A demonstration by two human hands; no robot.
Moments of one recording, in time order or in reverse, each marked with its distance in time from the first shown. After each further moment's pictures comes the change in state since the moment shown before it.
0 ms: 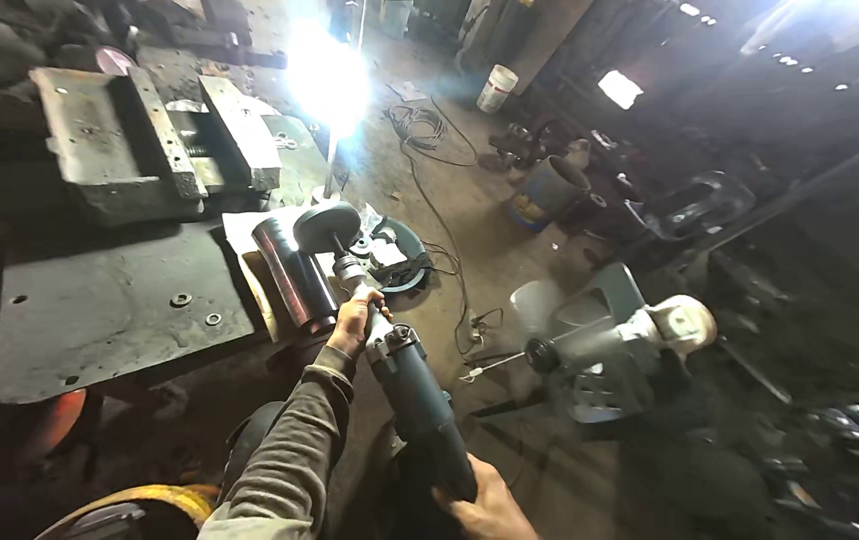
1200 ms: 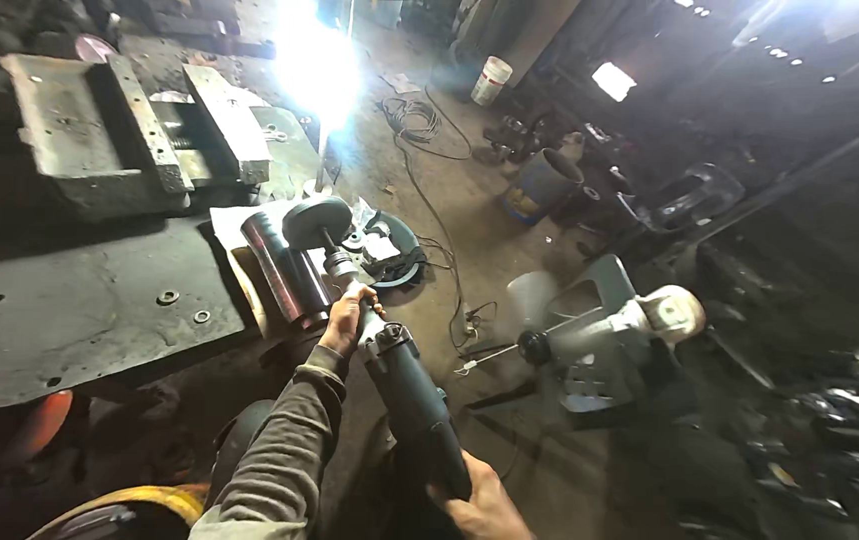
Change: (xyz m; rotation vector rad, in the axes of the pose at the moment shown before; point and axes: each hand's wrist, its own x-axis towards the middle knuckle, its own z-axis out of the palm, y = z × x) left_hand -0.005 -0.004 -0.003 -0.013 -0.054 0.004; right_hand -0.008 0.003 0.003 -0.057 0.032 -0.008
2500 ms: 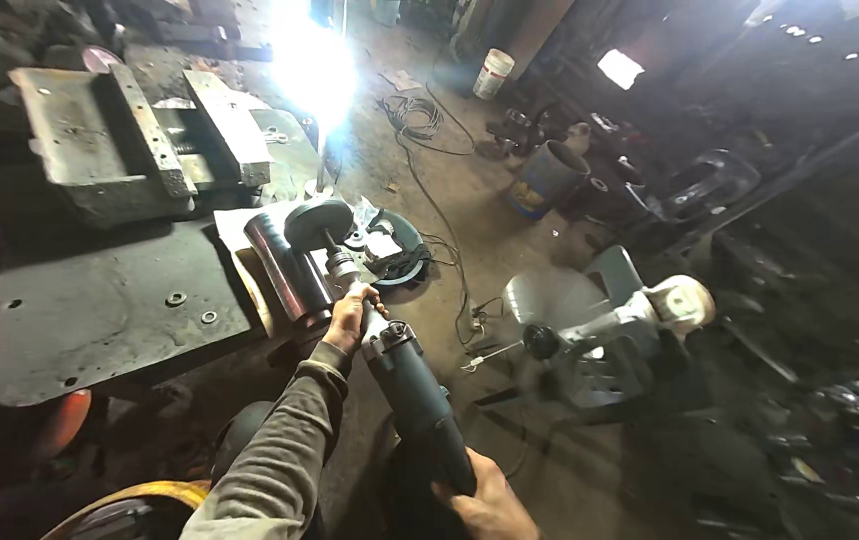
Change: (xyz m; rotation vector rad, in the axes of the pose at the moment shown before) left_hand -0.006 0.000 0.004 0.056 0.079 -0.015; right_hand 0.002 0.007 -0.001 0.075 -0.035 0.001
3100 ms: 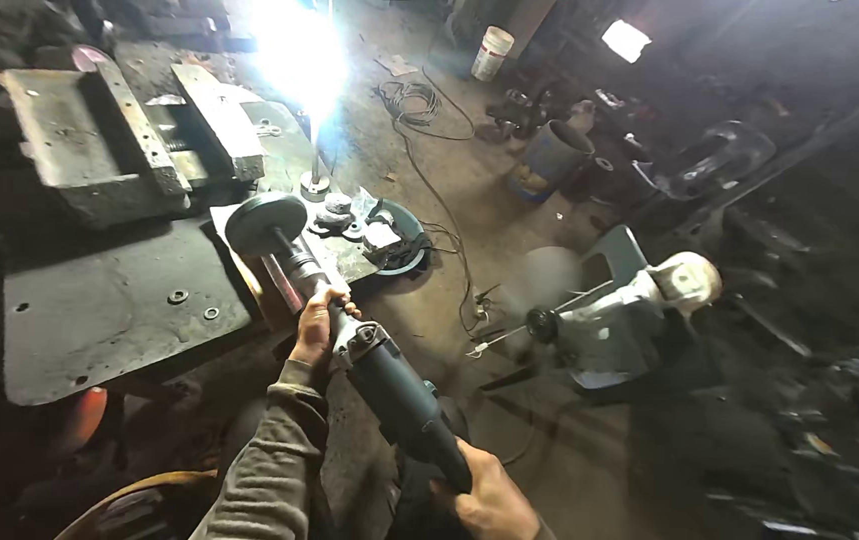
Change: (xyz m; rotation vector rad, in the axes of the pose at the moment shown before) left_hand -0.043 0.019 -0.041 0.022 -0.084 0.163; right_hand -0.011 -0.010 0.005 -0.161 -0.088 -0.035
